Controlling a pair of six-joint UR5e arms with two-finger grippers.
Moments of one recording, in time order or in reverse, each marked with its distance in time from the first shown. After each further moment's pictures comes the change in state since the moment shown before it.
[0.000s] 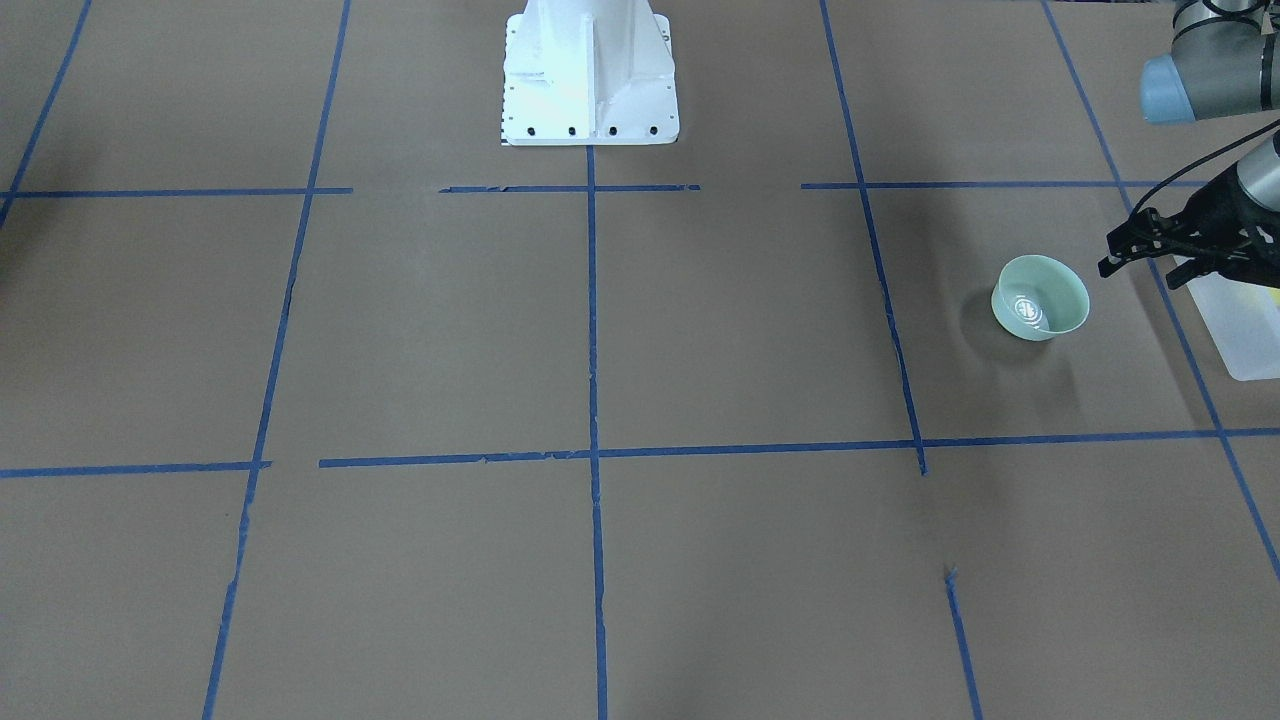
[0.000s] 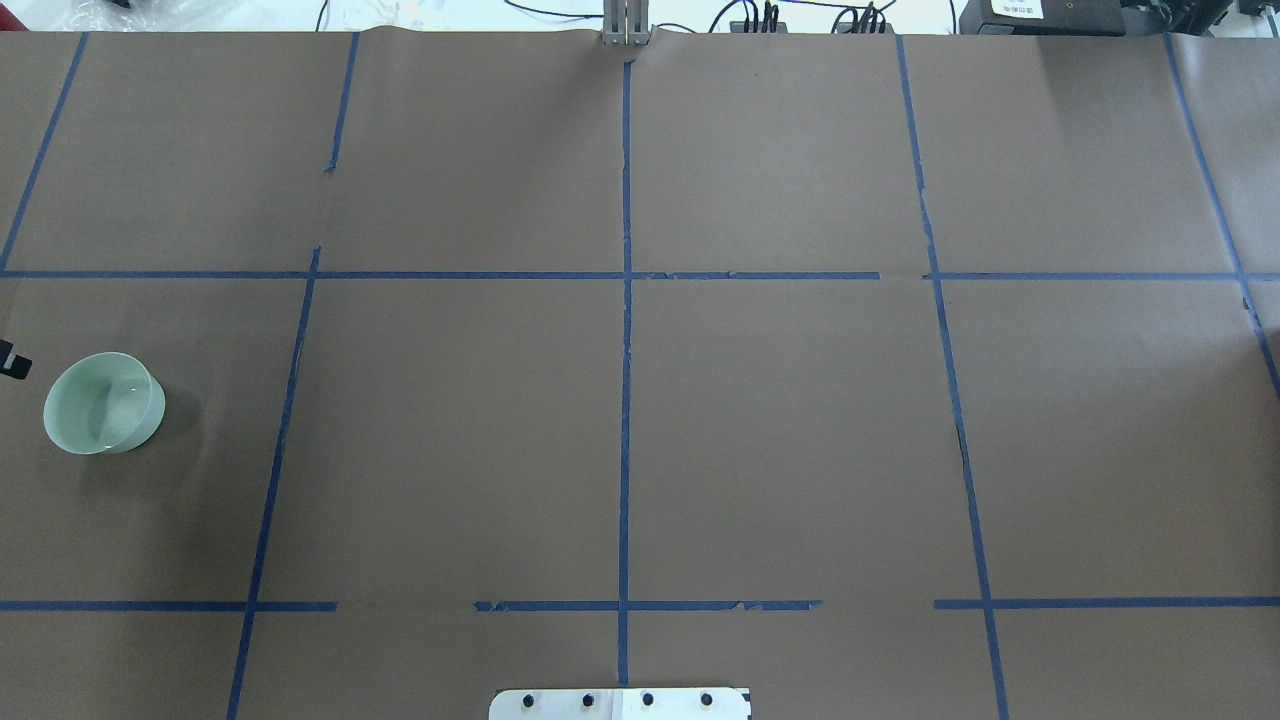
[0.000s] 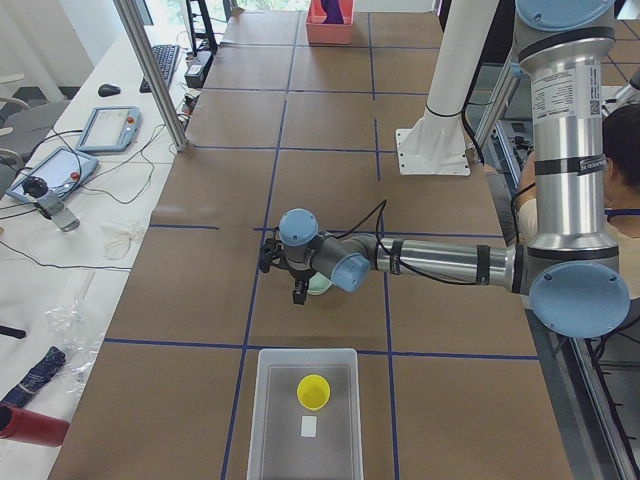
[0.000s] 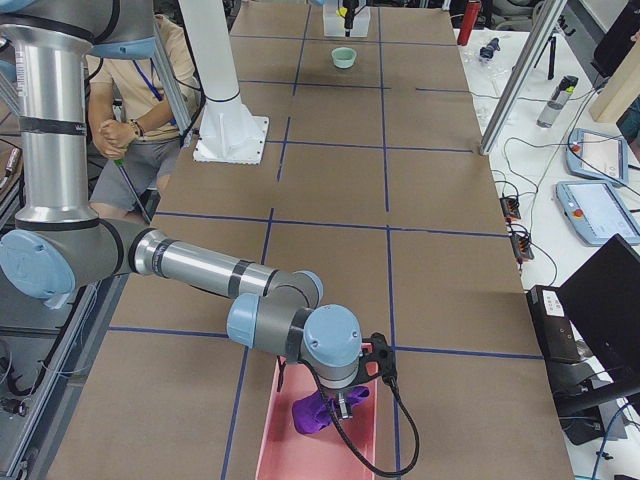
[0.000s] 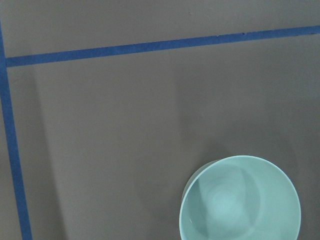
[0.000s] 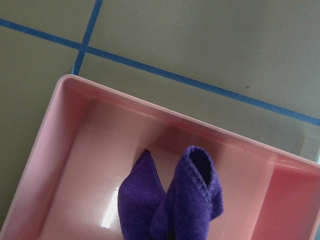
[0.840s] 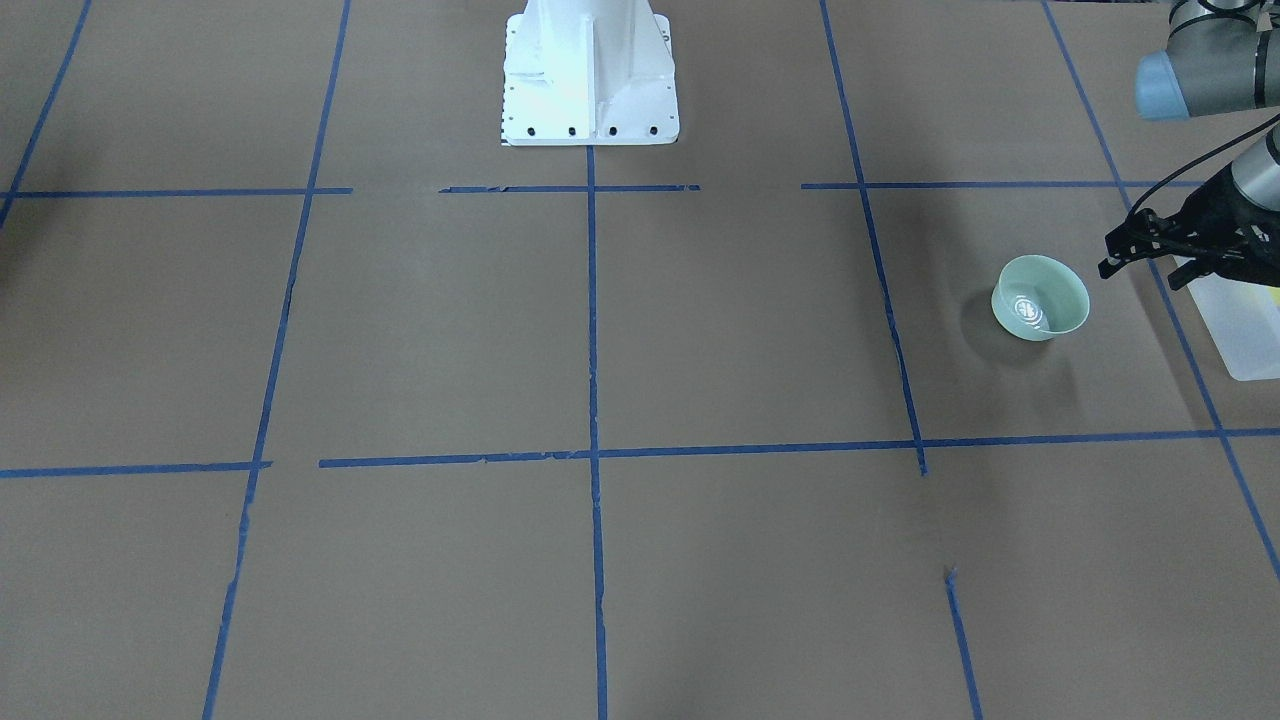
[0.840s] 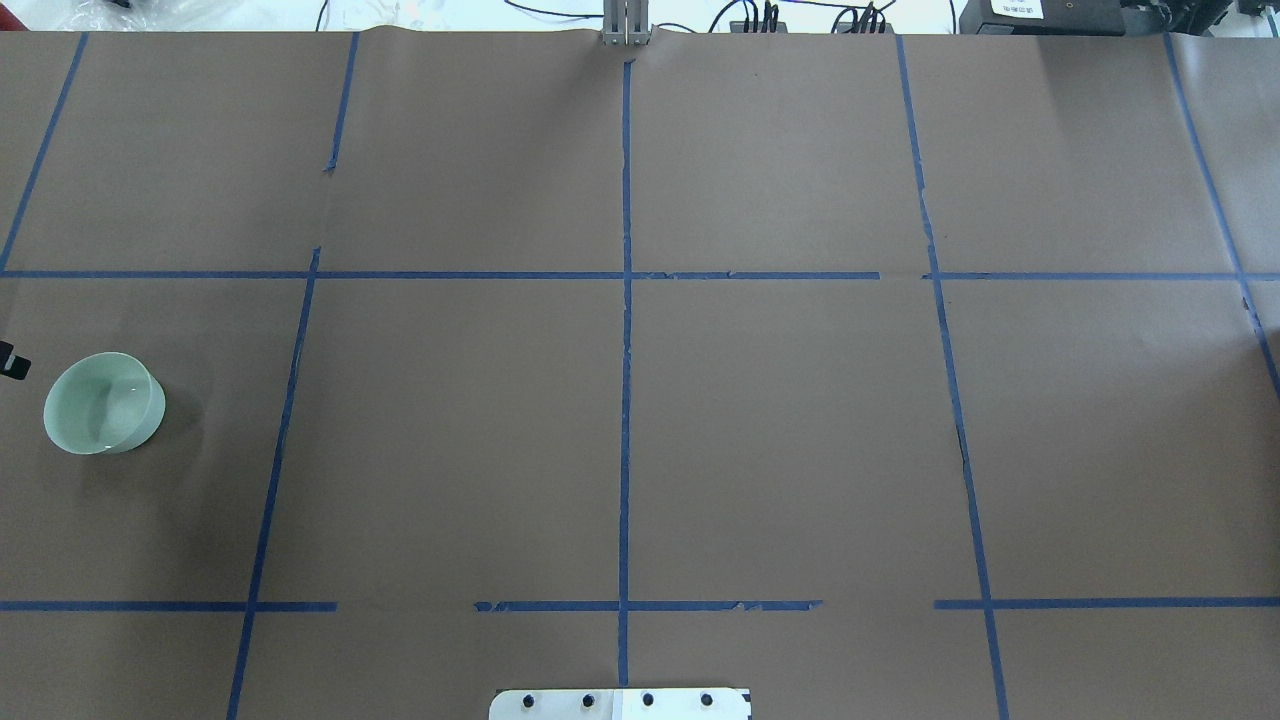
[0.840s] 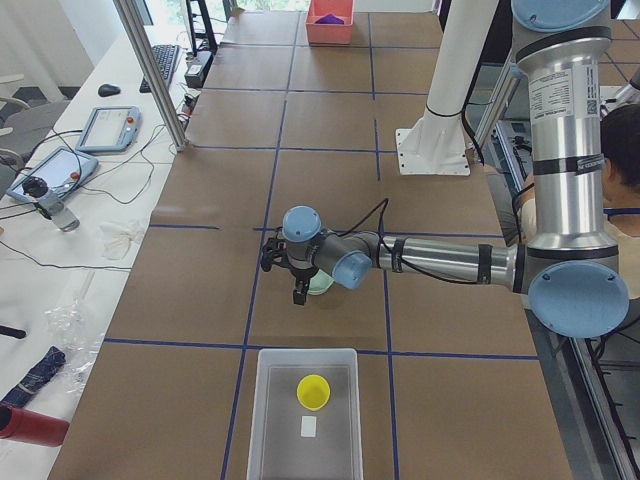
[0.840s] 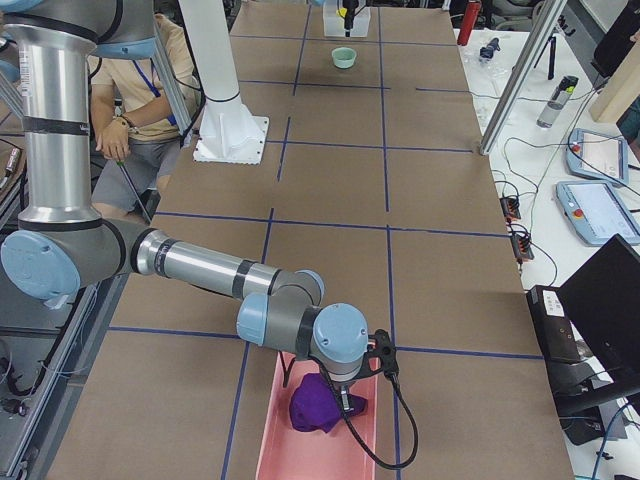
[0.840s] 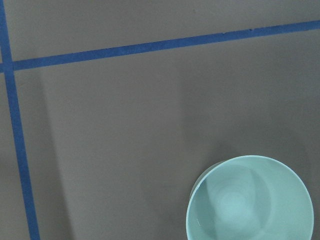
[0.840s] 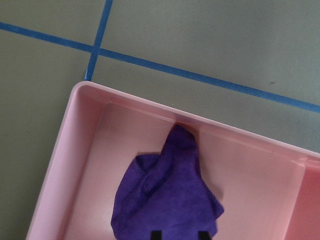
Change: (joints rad) left arm 0.006 0.008 -0.012 0.004 0.029 -0.002; right arm -0.056 0.003 -0.005 0.004 0.045 0.088
